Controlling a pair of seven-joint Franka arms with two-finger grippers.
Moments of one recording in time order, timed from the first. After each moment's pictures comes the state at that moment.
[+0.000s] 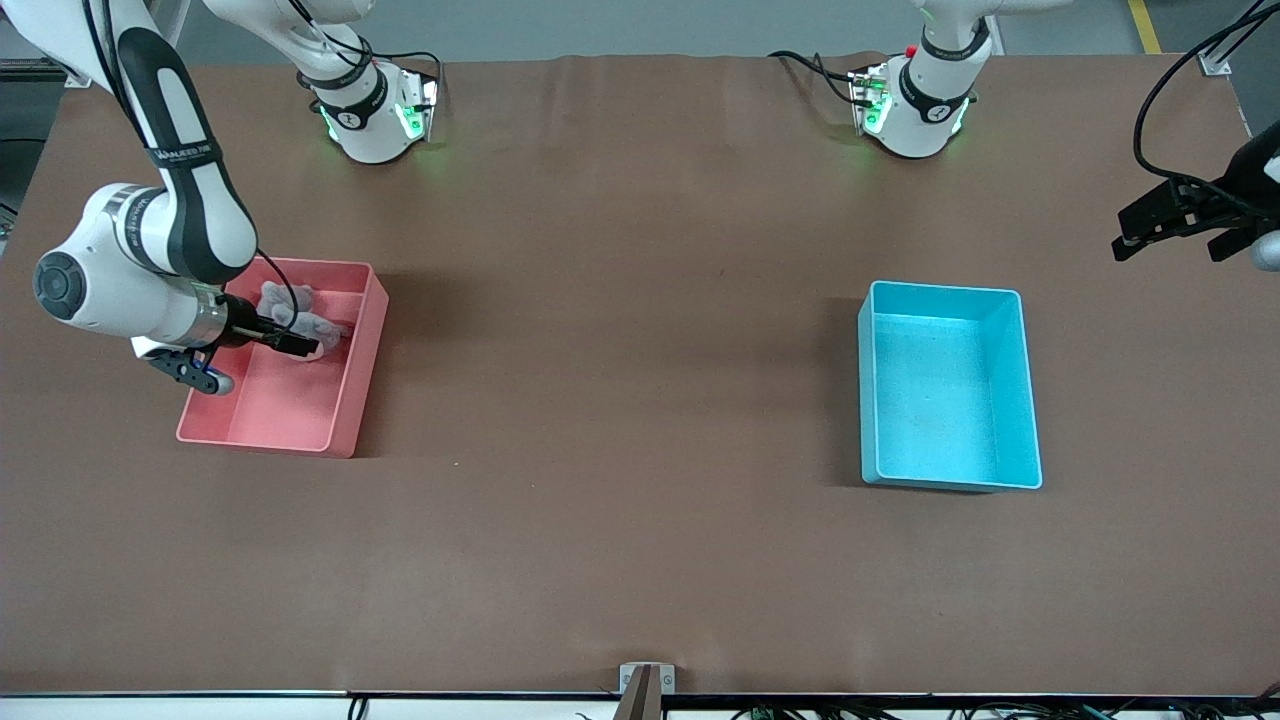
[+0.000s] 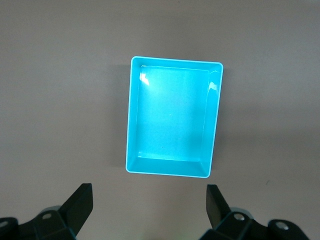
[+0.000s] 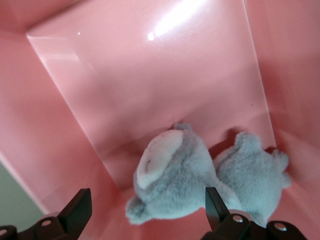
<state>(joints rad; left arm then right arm) -0.02 0.01 -0.02 -1.47 -0.01 1.49 -0.02 0.01 0.19 -0.13 -2.26 0.18 2.21 0.21</state>
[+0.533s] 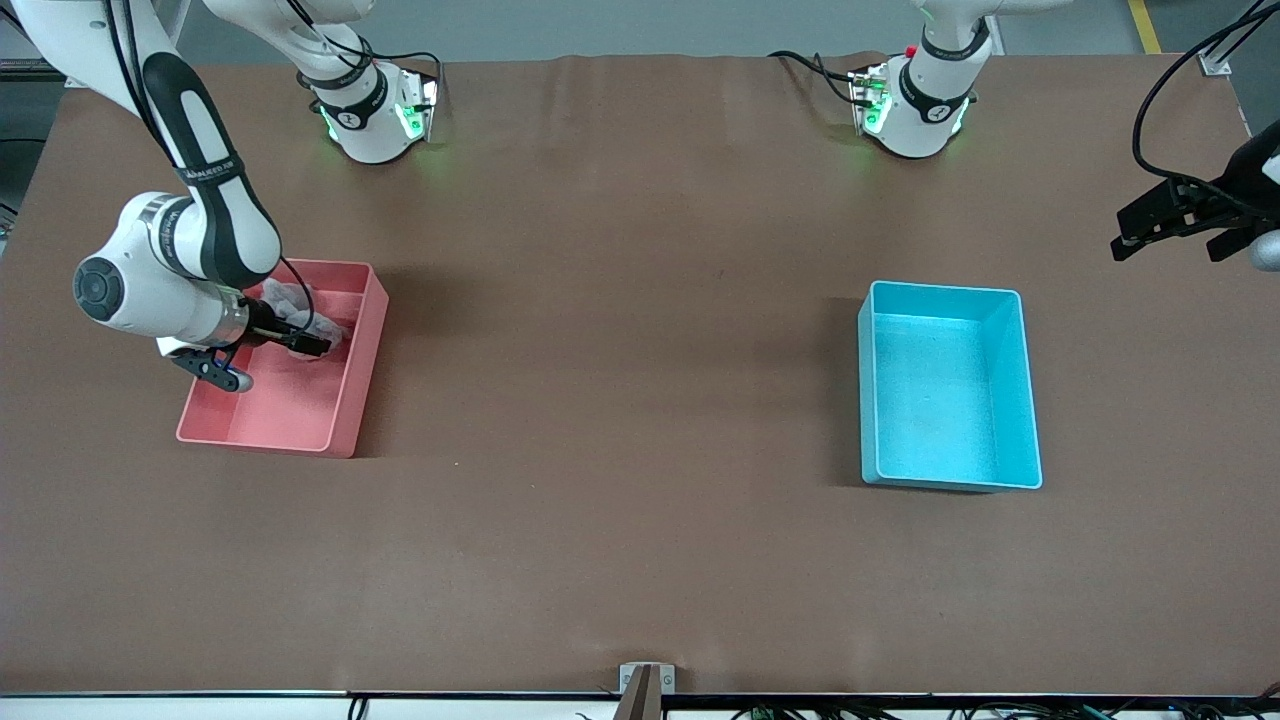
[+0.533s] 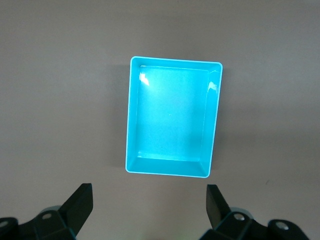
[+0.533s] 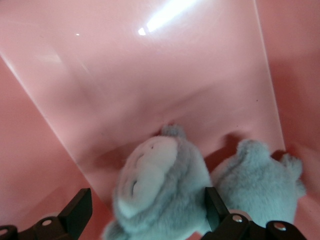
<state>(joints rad) -0.02 0.01 -0.02 -1.47 -0.01 1.49 -0.02 0.01 0.25 -0.13 -2.30 0.18 2.28 0.21</state>
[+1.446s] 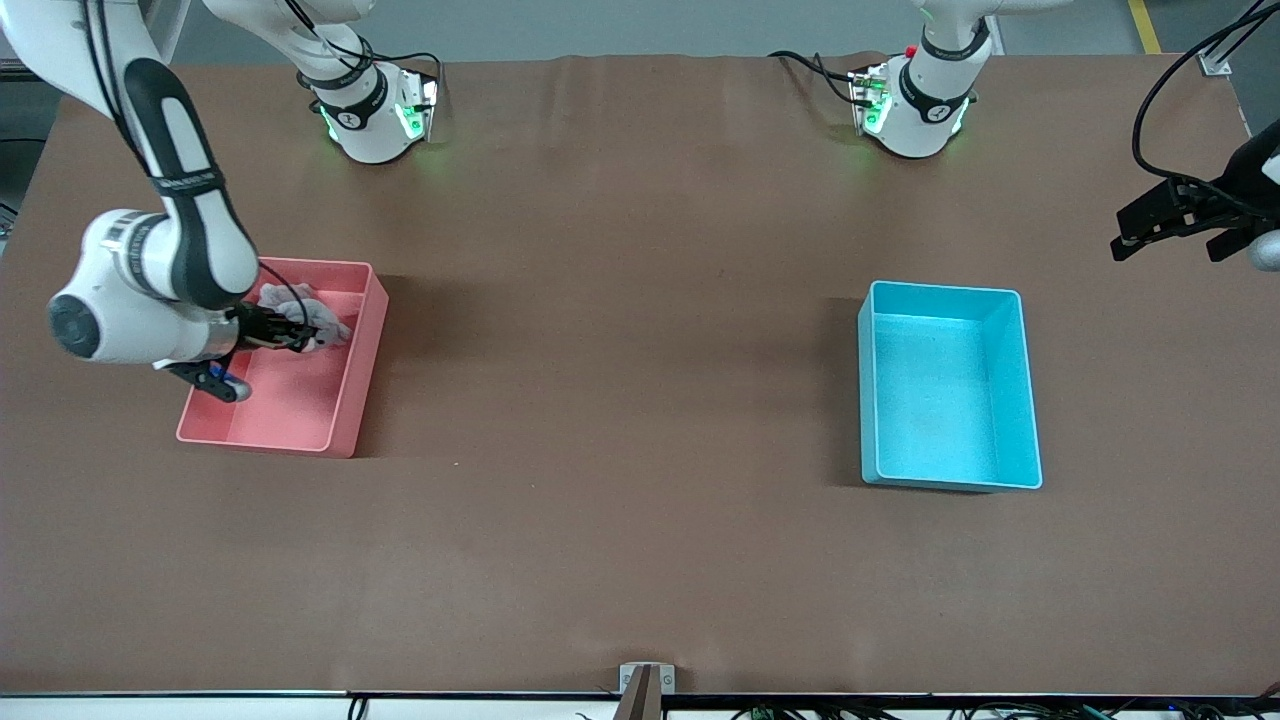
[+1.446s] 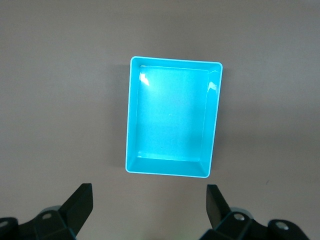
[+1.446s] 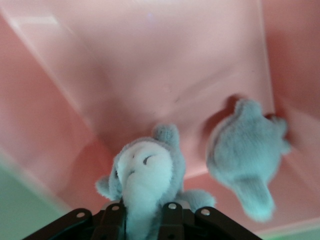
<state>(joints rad) -0.02 0.01 -0.02 -1.47 -0.01 1.49 -0.02 0.02 0.28 -0.13 -2.03 0.18 1.86 0.29</state>
